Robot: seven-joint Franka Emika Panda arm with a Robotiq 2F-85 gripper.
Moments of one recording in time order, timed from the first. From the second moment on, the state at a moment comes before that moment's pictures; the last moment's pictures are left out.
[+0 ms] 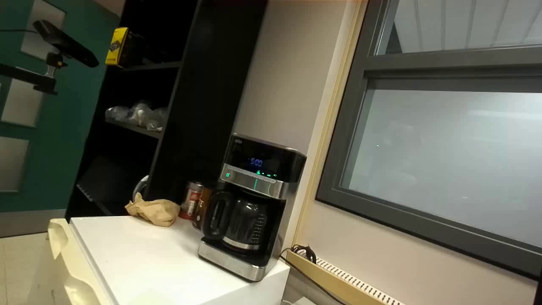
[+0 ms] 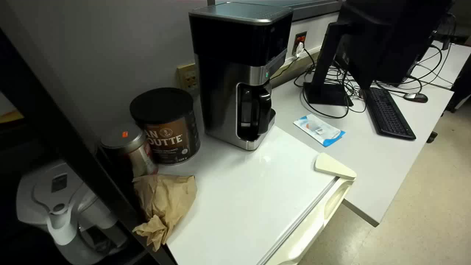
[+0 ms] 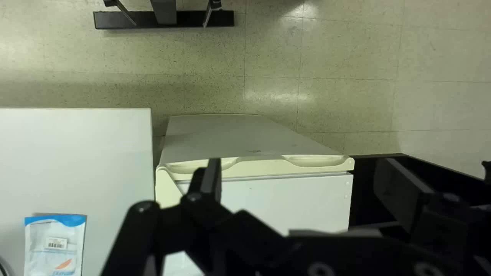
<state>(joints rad) 0.08 -0.28 0.03 -2.12 0.22 1.72 0.08</state>
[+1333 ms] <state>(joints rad) 0.07 -0.15 0.04 -2.17 -0.04 2.02 0.06</state>
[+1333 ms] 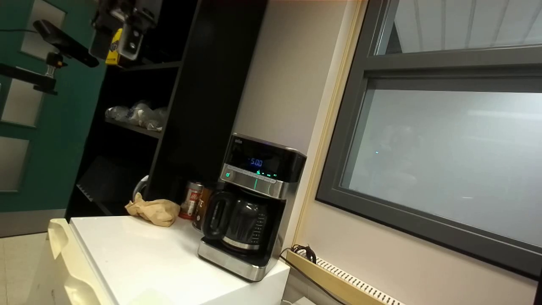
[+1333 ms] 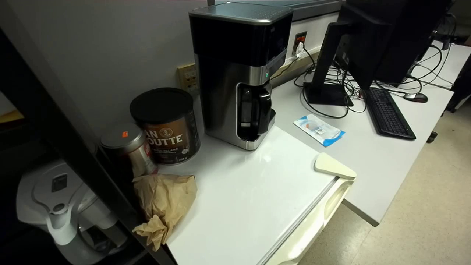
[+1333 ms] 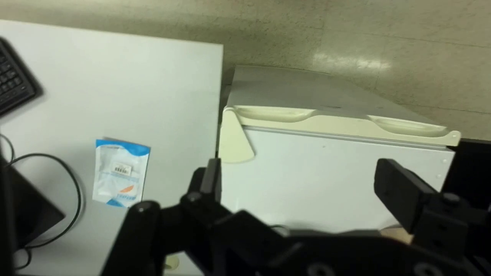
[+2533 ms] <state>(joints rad) -0.04 0.14 -0.03 -2.21 -0.75 2.89 -0.15</state>
